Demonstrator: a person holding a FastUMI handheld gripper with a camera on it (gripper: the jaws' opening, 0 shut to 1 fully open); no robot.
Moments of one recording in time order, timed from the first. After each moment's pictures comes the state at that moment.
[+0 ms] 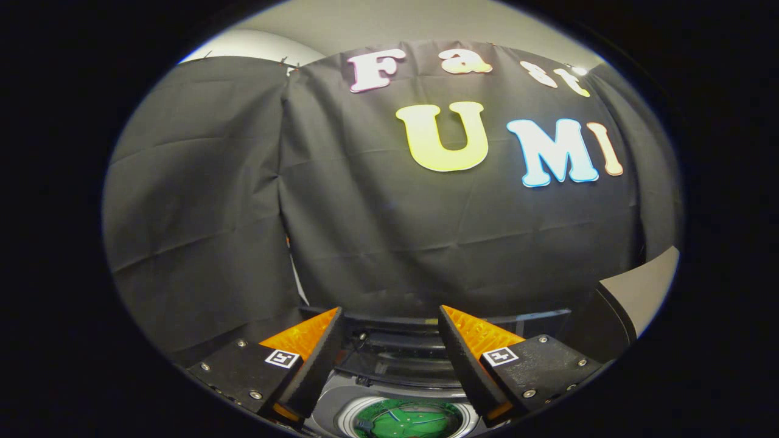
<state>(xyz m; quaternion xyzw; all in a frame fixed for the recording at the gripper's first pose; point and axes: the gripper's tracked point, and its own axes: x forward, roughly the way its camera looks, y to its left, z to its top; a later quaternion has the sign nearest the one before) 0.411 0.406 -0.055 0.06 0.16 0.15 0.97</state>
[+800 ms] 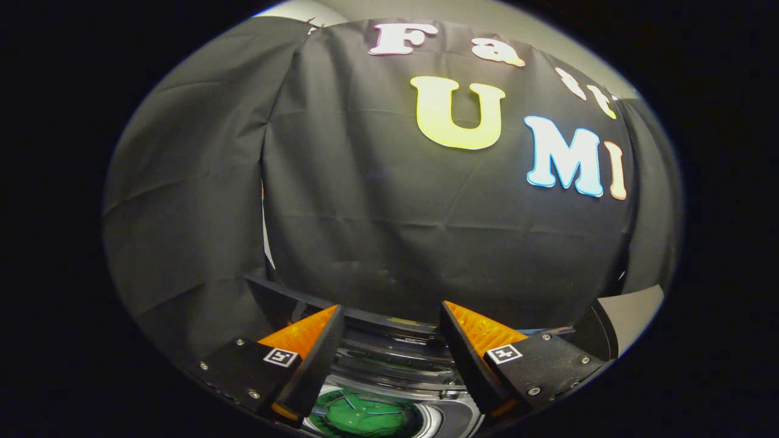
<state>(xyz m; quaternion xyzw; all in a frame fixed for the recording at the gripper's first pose) 0.438 0.414 -0.105 -0.06 0.21 0.13 0.97</state>
